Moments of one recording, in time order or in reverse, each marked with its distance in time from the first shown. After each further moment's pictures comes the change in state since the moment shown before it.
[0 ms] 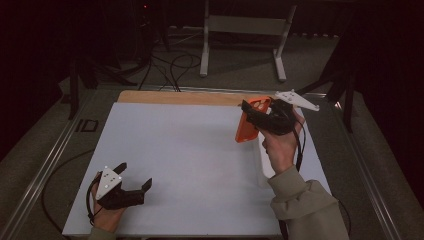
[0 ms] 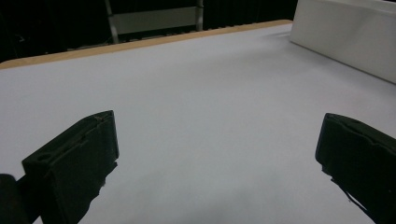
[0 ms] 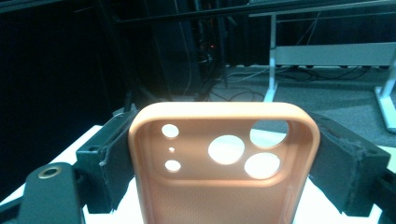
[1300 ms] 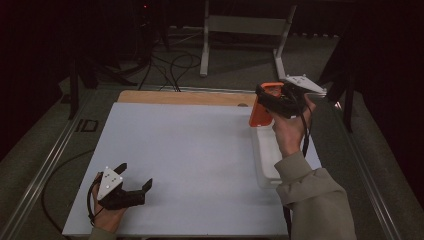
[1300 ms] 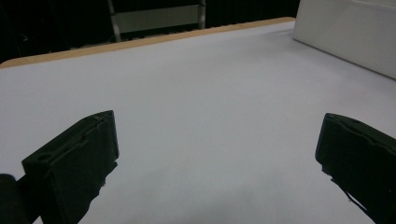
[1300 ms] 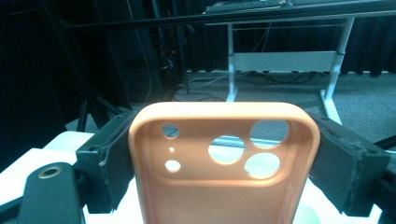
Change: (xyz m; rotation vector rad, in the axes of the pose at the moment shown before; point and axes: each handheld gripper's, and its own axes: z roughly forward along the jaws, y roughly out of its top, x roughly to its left) left arm -0.002 -0.001 0.001 0.008 0.012 0.003; right arm -0.037 0.025 0.022 -0.011 -0.159 -0.011
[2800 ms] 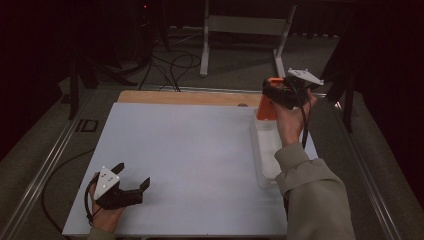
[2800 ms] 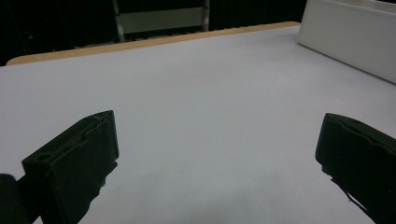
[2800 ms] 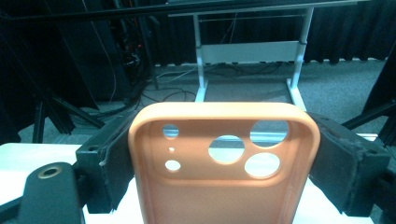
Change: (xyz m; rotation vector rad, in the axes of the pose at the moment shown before) left arm 0.005 -0.001 -0.003 -0.014 0.010 -0.026; right arm -0.030 -0.001 0.041 0.036 -0.138 0.022
